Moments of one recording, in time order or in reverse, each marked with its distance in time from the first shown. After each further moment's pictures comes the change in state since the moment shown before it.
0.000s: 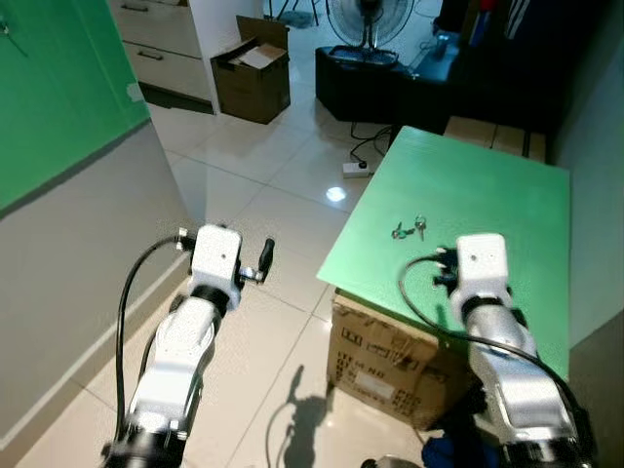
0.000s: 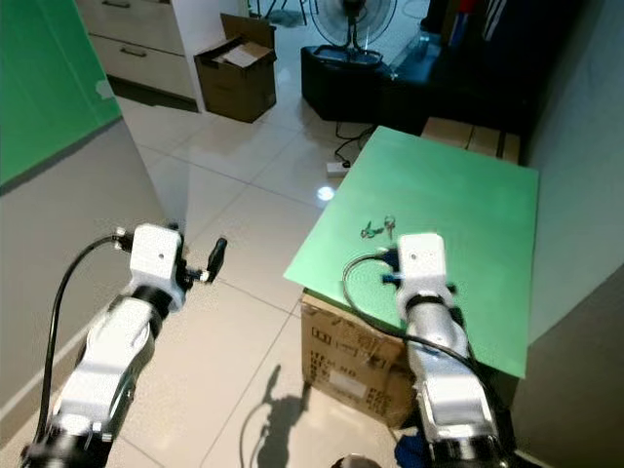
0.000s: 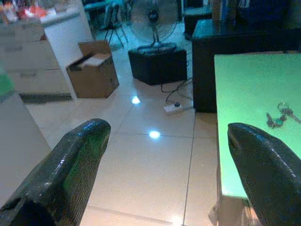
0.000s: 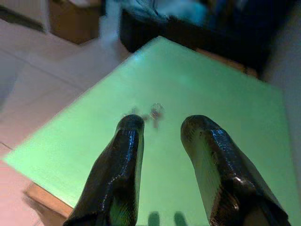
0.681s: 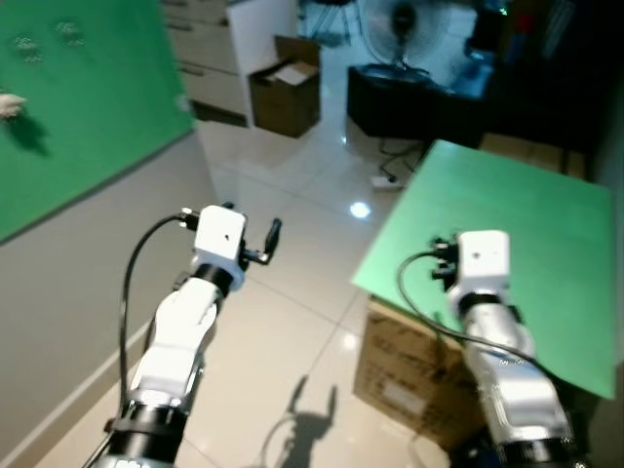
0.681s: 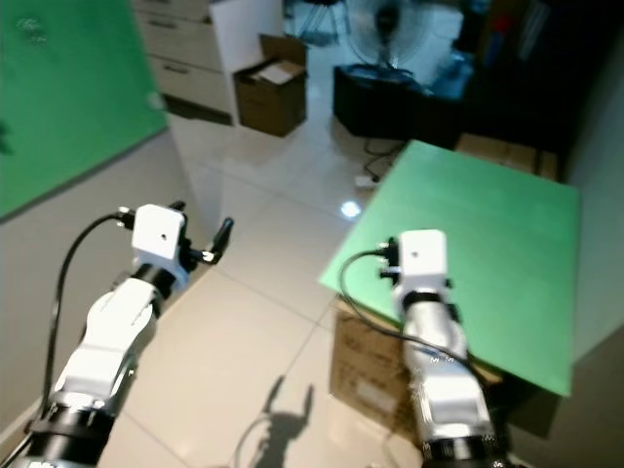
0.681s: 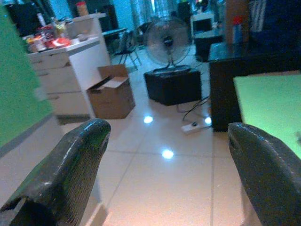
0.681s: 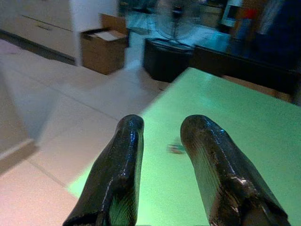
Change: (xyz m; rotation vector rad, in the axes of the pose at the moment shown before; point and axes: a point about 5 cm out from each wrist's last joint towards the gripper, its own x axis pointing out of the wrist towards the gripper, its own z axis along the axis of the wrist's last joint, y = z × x) left arm 0.008 0.007 0.008 0.016 -0.040 -0.023; right arm 0.000 0.008 0.003 0.091 -0.049 0.018
